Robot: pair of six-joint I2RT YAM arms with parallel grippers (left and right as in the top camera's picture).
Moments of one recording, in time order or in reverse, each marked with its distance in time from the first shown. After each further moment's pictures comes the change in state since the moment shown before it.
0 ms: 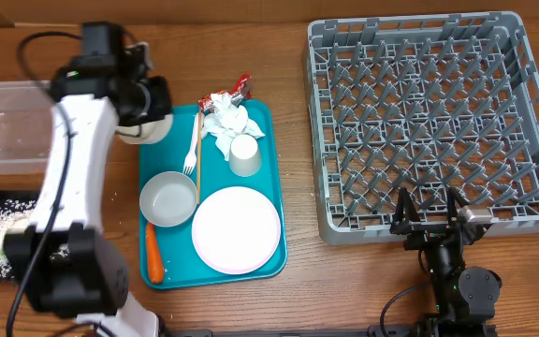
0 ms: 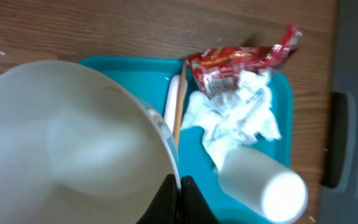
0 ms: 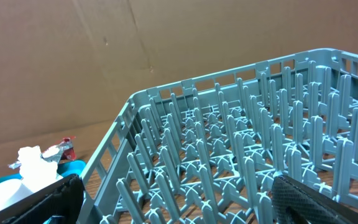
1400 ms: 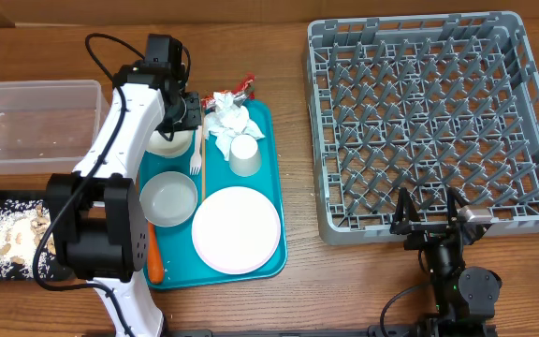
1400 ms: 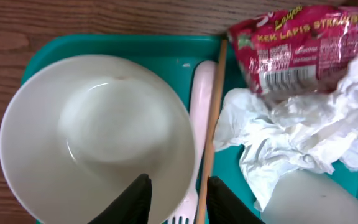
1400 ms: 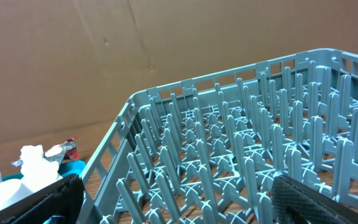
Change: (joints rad) left arm -0.119 0.177 -0.008 0.045 -0.199 -0.033; right arm 0.000 0.000 0.000 -0.001 0.000 0.000
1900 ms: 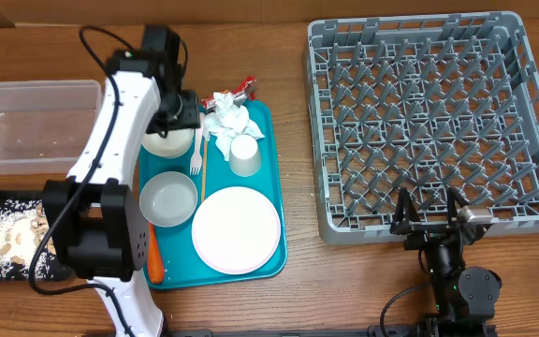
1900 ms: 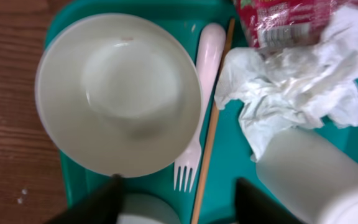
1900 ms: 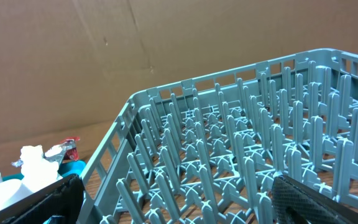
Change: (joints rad) left arm 0.000 0.003 0.183 -0.290 0.000 -0.007; right arm 0.000 0.000 0.000 0.001 0.000 0.000
